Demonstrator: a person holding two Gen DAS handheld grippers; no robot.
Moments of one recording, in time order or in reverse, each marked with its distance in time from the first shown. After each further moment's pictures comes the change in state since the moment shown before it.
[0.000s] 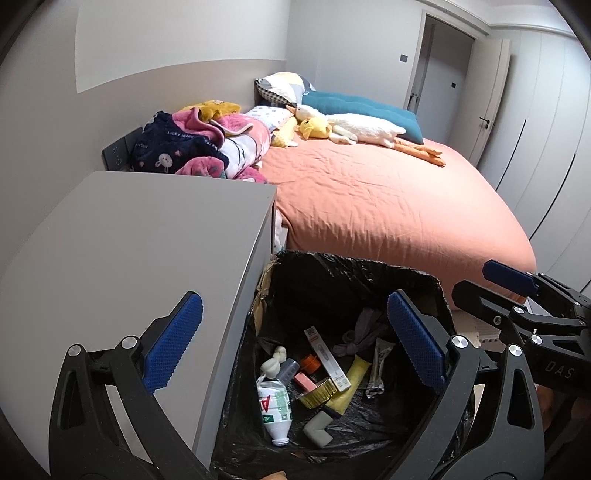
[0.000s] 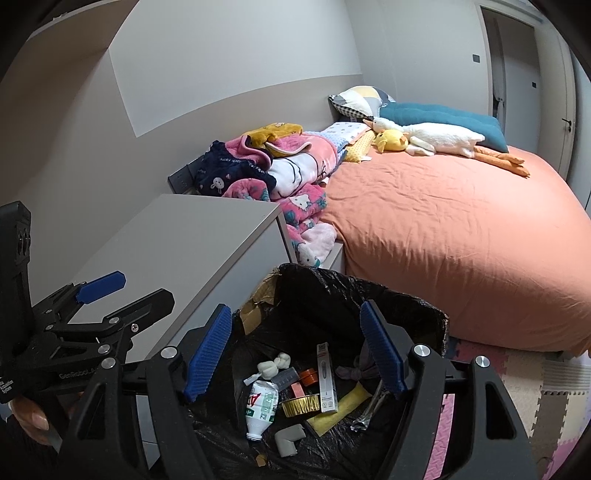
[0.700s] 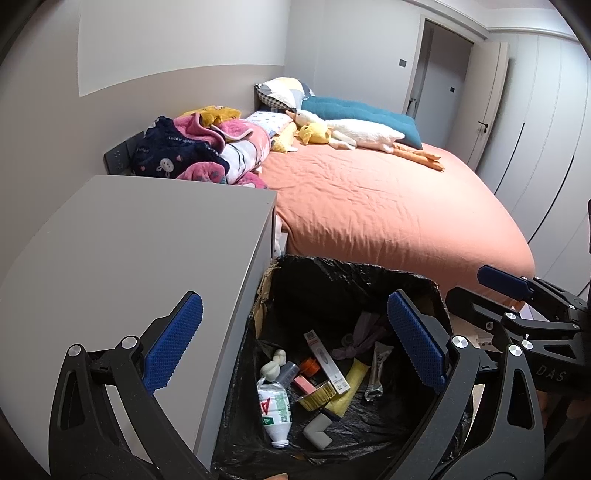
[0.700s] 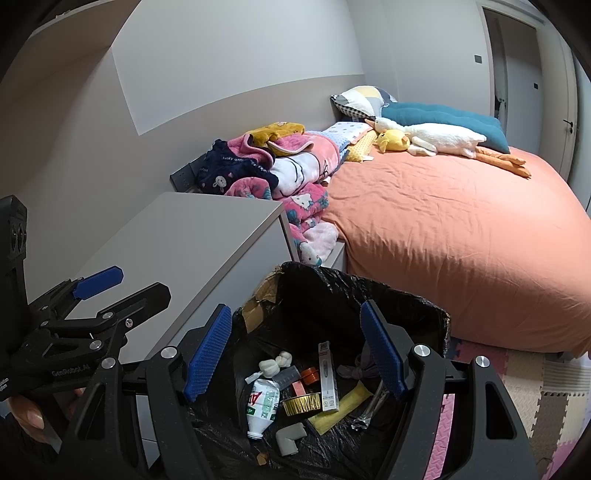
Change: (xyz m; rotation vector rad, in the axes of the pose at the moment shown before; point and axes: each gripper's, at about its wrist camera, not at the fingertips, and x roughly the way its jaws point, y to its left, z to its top) left arm -0.008 0.002 0.003 -0.003 -0.015 -0.006; right arm 0.001 0.002 -0.002 -0.003 0.003 0.001
